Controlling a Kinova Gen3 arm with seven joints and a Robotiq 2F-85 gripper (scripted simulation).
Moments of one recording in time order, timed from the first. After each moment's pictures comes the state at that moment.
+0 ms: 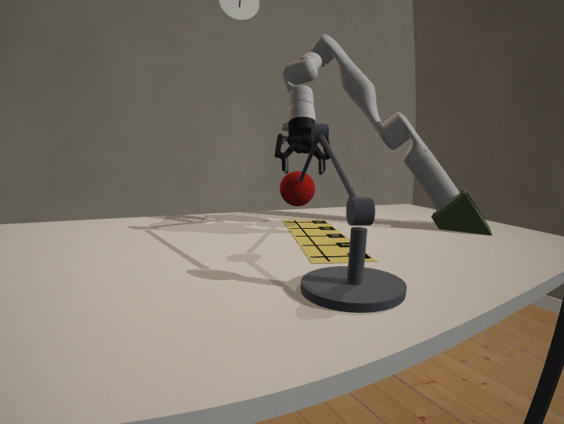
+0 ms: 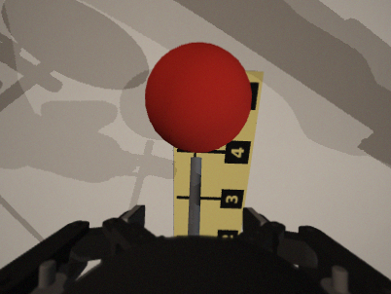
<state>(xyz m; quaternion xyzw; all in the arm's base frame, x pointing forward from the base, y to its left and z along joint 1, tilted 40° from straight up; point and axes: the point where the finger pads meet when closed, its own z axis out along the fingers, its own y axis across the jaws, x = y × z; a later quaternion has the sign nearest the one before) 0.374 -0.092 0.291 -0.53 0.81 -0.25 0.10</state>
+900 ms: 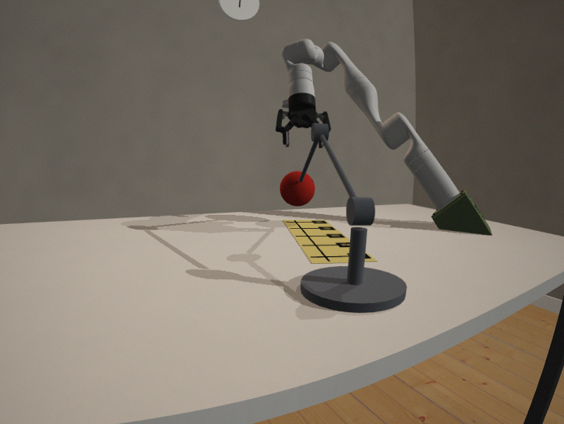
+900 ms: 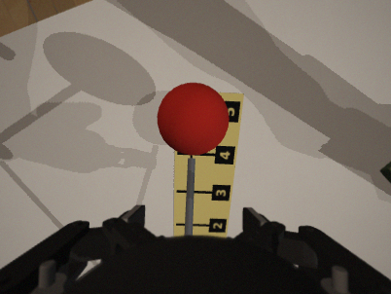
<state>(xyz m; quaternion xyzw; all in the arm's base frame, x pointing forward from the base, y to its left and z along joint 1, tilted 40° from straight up) 0.338 -0.069 0.354 -0.53 0.81 -0.25 0.09</state>
